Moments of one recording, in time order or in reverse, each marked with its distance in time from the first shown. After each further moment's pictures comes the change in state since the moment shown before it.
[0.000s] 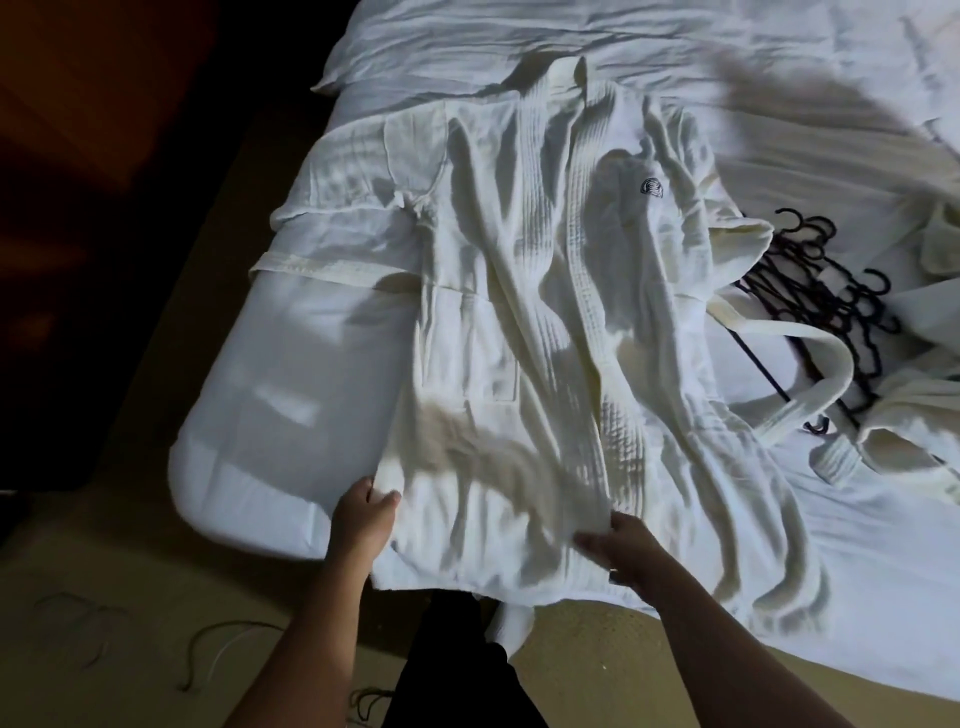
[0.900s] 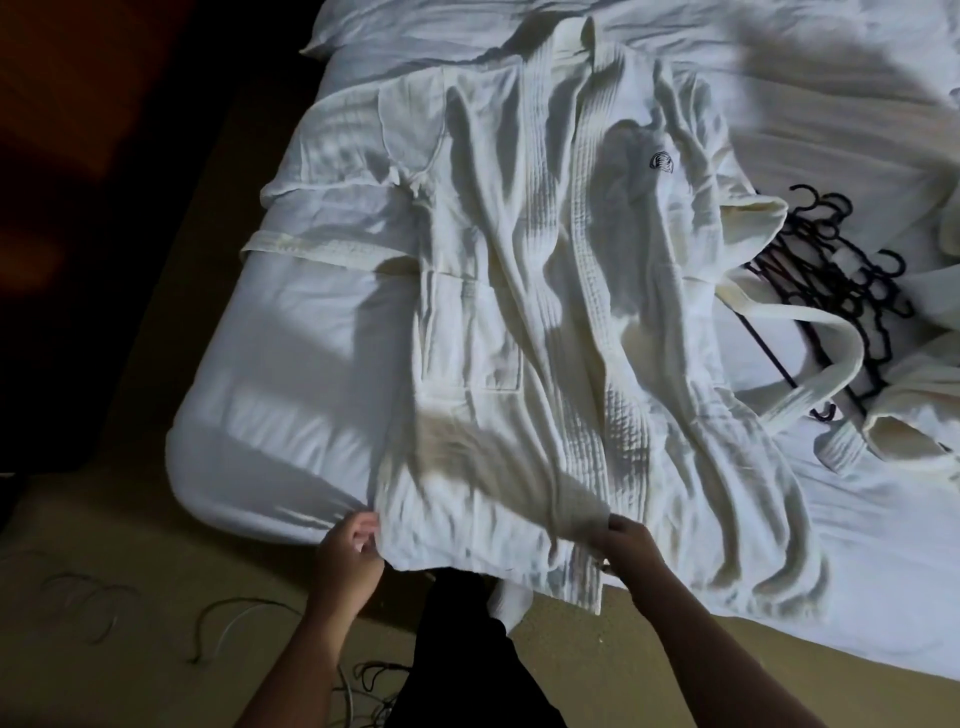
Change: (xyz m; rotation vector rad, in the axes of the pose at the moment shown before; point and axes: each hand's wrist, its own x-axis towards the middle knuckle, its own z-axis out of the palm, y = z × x) left_hand -0.036 -0.048 -0.010 0.057 -0.079 0.011; right_hand -0.010 0.015 0.008 0.049 -0.023 0.054
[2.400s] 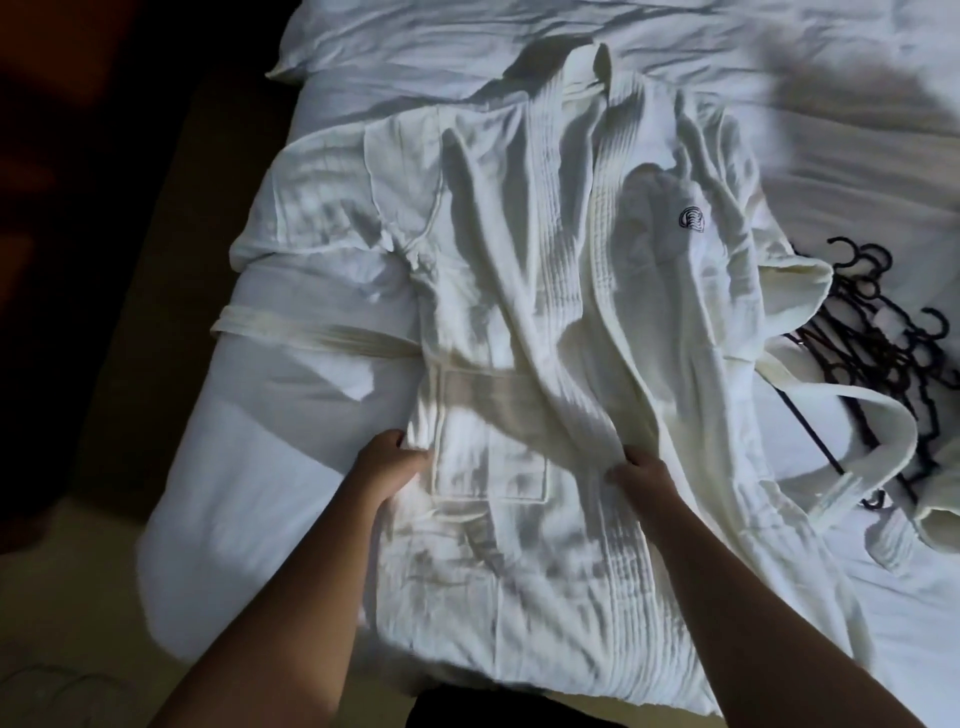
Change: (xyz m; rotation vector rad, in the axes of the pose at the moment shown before) left_hand 0.222 0.200 -0.035 0.131 -0.279 0.019; right_hand 0.118 -0.203 -0.002 0.008 0.209 -0.117
